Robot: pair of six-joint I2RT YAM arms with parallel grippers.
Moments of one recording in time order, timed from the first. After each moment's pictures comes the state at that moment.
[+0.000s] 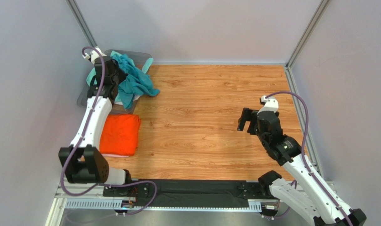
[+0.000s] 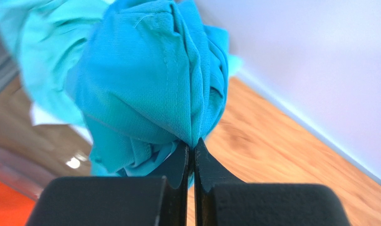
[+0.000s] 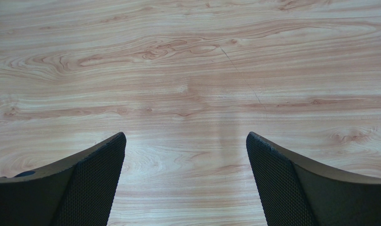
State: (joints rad) left arm 0.05 1.45 1.31 -0.28 -0.20 -0.58; right arm 0.49 0.74 0.73 -0.56 0.38 0.41
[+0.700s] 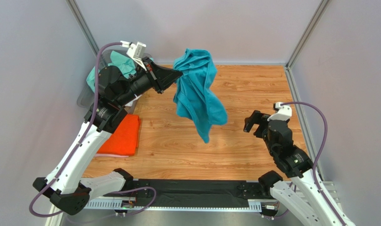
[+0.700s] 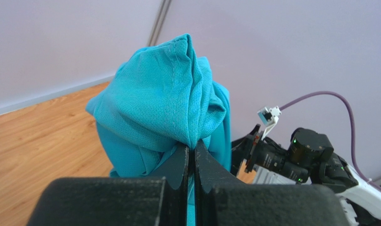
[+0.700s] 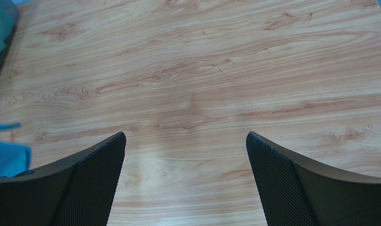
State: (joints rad) left arm -0.53 1.10 1.42 -0.16 0.37 -0.49; right arm 0.49 0.55 0.70 -0.56 0.43 0.46
